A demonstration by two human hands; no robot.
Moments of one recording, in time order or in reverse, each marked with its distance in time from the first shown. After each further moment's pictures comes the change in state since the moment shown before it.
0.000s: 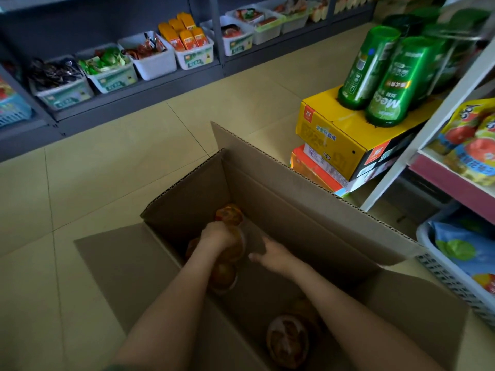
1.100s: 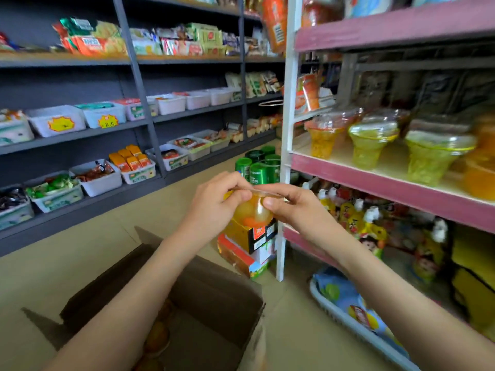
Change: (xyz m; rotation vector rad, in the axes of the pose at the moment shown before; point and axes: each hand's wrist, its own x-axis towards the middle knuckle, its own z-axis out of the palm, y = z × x) left_hand -0.280 0.184 -0.121 -0.420 0.697 1.360; right_hand -0.307 -0.024 -0.240 0.507 0.551 -0.798
